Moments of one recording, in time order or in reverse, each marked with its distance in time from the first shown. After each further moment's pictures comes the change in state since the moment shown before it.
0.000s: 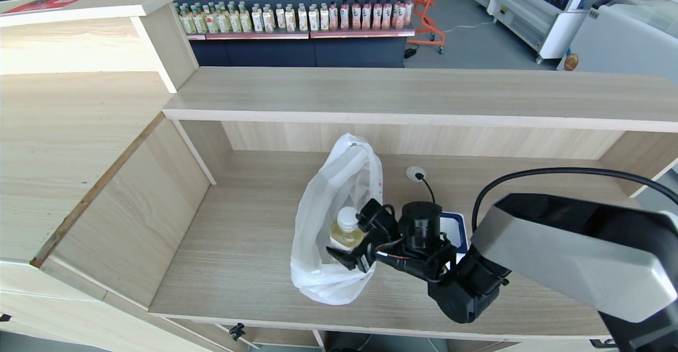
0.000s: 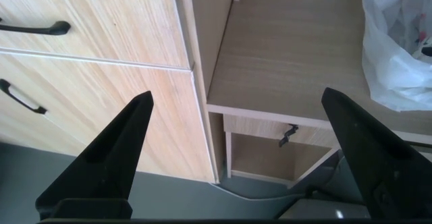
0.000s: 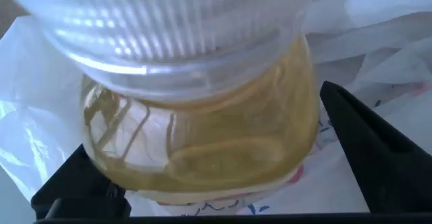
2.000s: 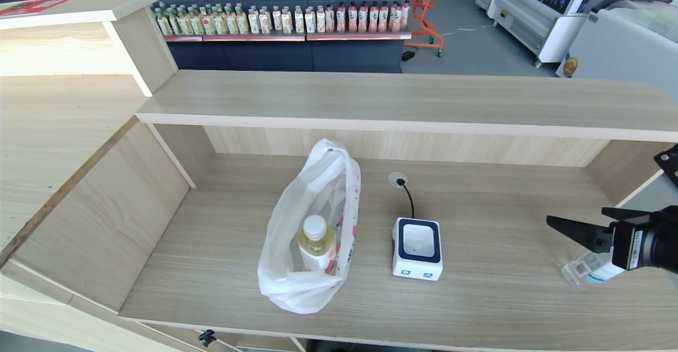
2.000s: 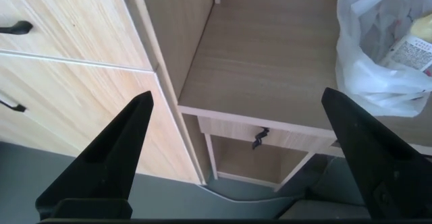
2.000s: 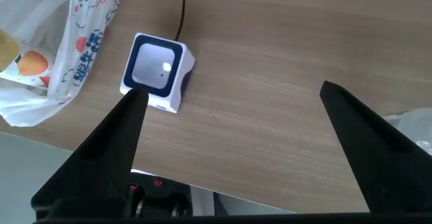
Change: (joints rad) left arm 0.000 0.000 0.000 0.000 0.000 -0.006; right arm -0.553 -1.223 0.478 0.892 -0.126 0.234
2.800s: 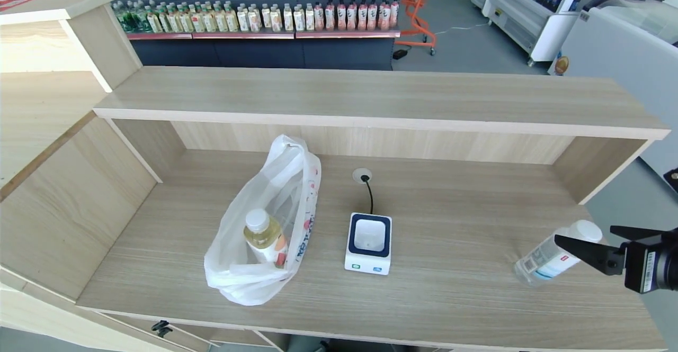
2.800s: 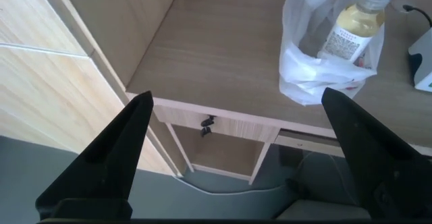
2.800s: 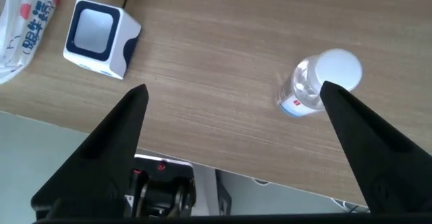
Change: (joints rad) left arm -0.001 0.000 0.000 -0.001 0.001 -0.013; right arm 0.001 -0.068 0.036 0.081 0.000 0.002
